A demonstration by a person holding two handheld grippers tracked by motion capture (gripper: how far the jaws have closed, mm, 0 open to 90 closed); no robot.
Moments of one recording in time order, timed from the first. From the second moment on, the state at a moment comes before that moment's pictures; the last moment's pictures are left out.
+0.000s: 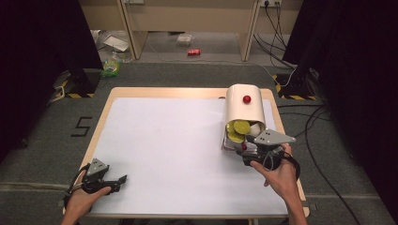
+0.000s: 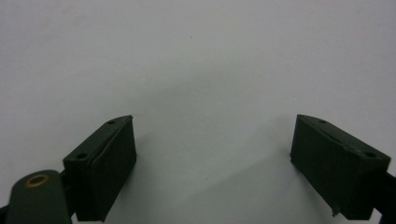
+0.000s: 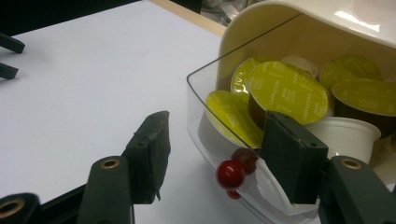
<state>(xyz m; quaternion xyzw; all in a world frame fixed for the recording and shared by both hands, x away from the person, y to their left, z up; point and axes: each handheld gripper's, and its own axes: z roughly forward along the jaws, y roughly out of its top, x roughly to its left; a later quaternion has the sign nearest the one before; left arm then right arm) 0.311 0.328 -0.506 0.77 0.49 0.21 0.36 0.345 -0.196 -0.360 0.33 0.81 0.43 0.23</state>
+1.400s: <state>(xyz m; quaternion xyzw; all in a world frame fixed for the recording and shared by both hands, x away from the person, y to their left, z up) 0.311 0.328 -0.506 0.77 0.49 0.21 0.36 0.311 -0.199 -0.369 0.31 0.82 0.42 0.21</state>
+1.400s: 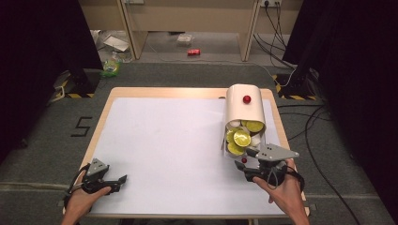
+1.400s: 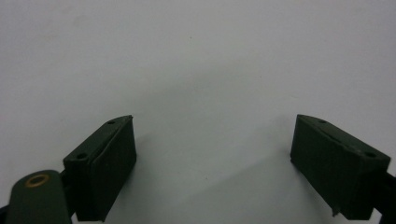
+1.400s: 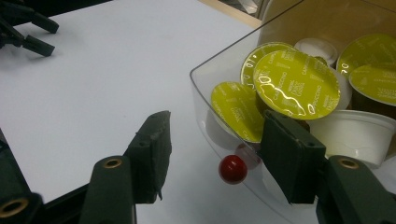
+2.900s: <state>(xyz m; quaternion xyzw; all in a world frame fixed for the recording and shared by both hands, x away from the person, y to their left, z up) 0.311 0.328 -0.506 0.77 0.49 0.21 0.36 0.296 -0.201 -0.373 0.31 0.83 0.41 0.20</state>
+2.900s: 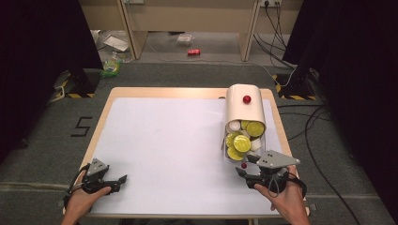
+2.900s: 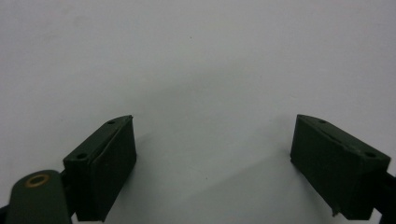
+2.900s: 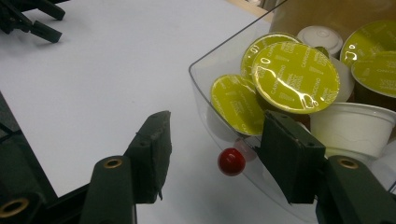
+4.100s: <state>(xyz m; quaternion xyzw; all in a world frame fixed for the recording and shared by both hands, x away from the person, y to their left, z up) 0.312 0.328 -0.506 0.77 0.49 0.21 0.35 0.317 -0.197 -0.366 0.37 0.78 0.45 0.25</state>
